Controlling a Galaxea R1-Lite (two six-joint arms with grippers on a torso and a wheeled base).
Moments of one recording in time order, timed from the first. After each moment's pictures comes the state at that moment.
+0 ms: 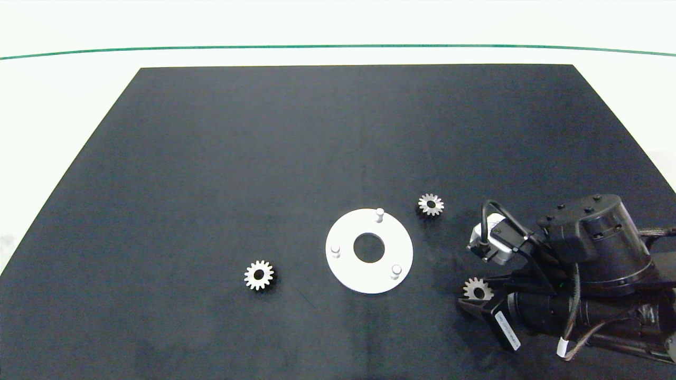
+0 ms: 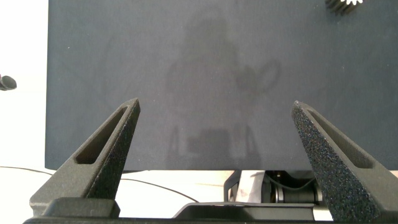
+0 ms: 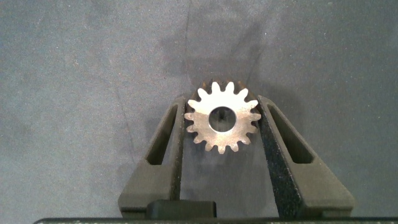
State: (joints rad) left arm 0.05 0.32 -0.61 0.64 -0.02 0.08; right arm 0.63 1.52 -0.77 0.04 -0.20 -0.10
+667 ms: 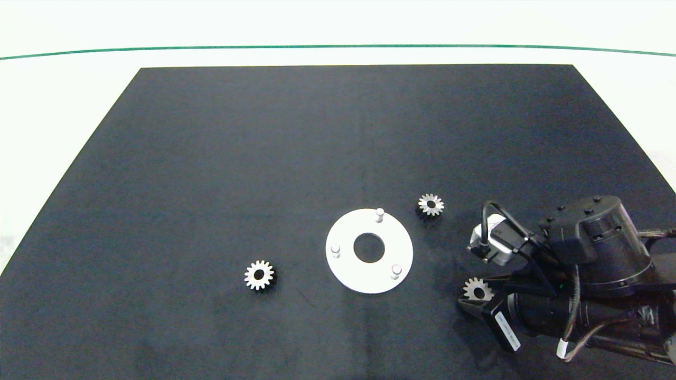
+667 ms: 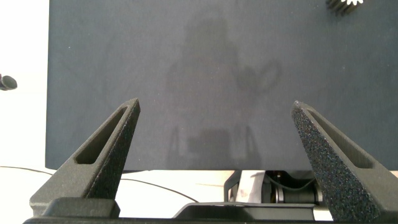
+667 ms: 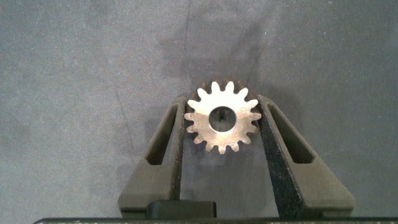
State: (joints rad) left arm 0.05 0.32 -0.61 0.64 -0.02 0.08; right arm 0.63 1.52 -0.77 0.03 -0.20 -0.10
